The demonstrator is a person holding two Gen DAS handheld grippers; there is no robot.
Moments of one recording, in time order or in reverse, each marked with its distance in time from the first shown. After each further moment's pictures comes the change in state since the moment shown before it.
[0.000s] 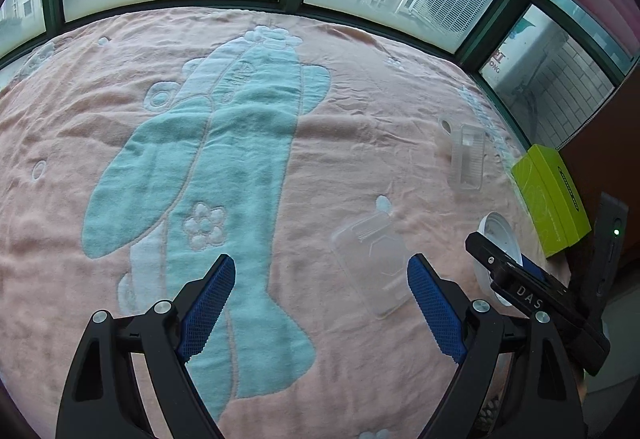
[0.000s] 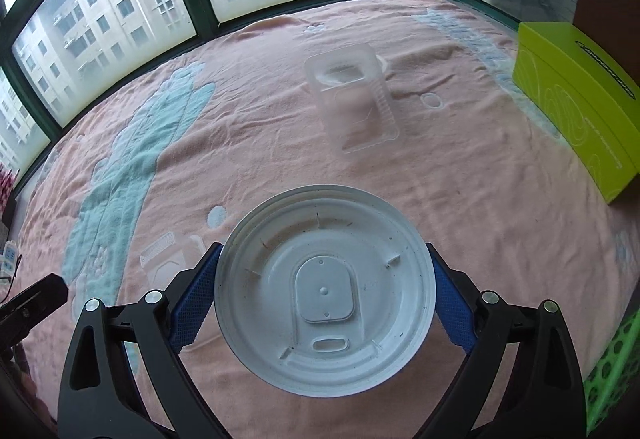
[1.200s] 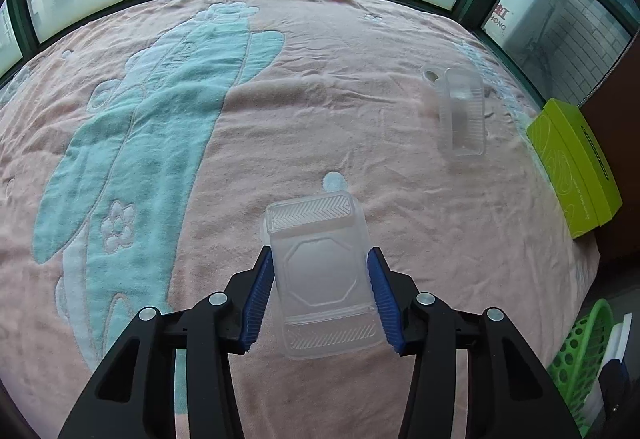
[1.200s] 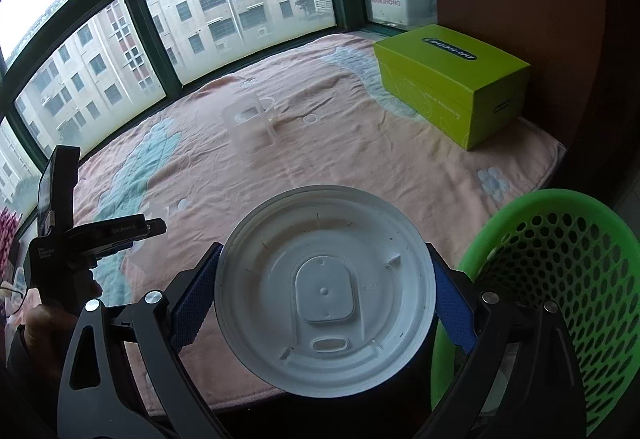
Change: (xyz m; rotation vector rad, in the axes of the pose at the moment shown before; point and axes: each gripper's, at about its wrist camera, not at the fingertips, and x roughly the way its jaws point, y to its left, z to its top) left arm 0.053 -0.066 -0.005 0.083 0.066 0.086; right arm -0.131 -0.080 -0.070 0.132 -0.165 -0.071
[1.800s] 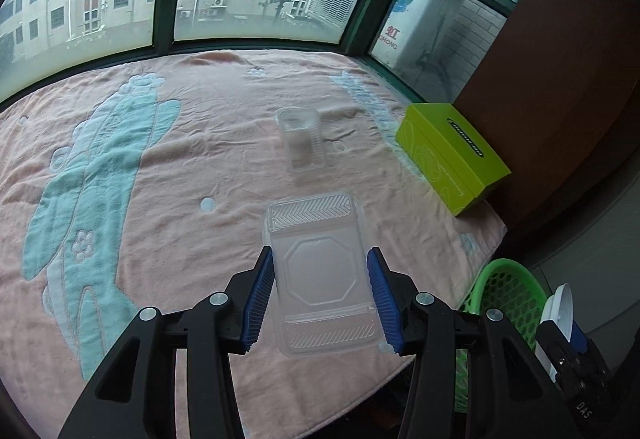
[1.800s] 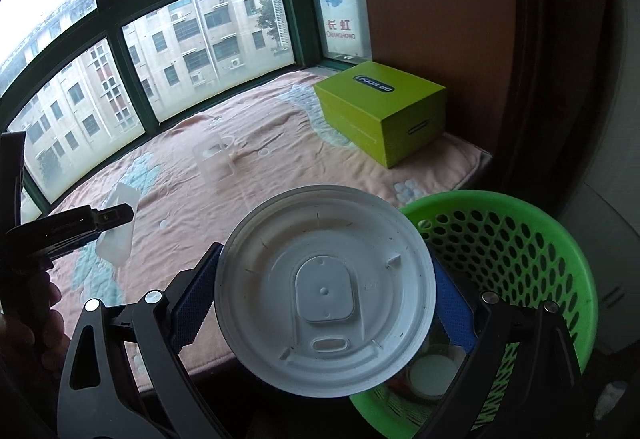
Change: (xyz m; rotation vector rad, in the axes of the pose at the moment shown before) left arm -0.106 -0.077 -0.037 0.165 -0.143 -0.255; right arm -0.082 -0.047 -0.018 0.051 -0.114 -0.112
